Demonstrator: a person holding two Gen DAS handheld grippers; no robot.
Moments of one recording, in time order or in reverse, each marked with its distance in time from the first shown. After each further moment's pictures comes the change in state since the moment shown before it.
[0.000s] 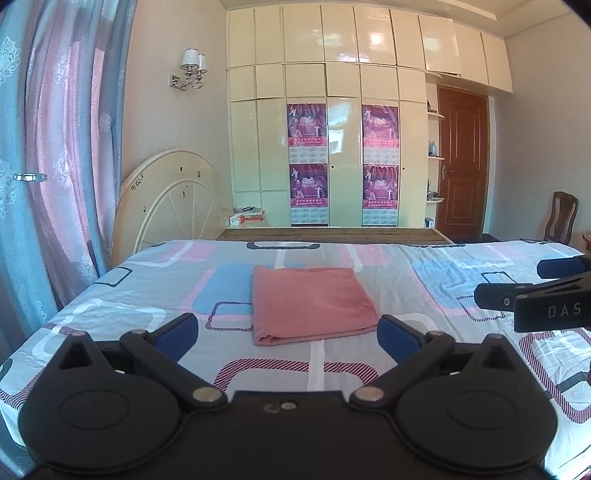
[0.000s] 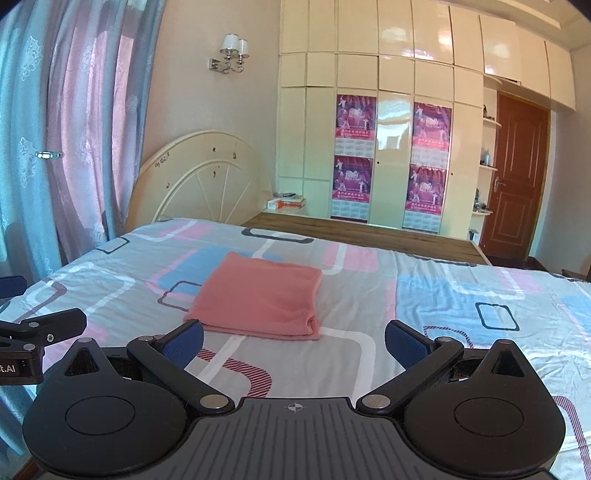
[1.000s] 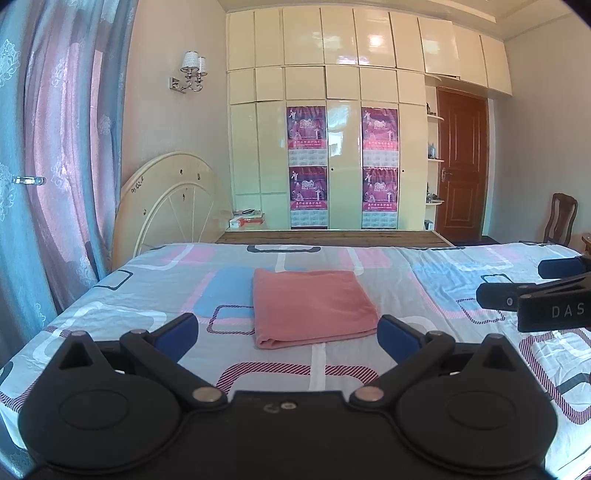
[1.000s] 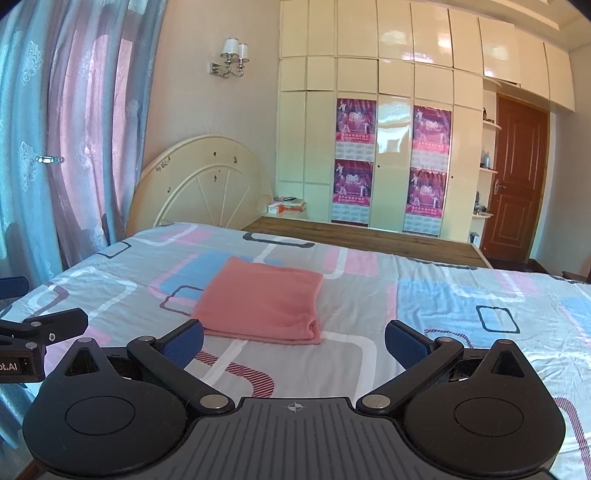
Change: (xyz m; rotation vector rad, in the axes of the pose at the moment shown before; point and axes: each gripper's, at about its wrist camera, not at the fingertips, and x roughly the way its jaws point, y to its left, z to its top) left arm -0.002 -0.005 0.003 0.003 -0.008 0.000; right arm -0.003 -0.001 0.002 0.003 -0.012 0.004
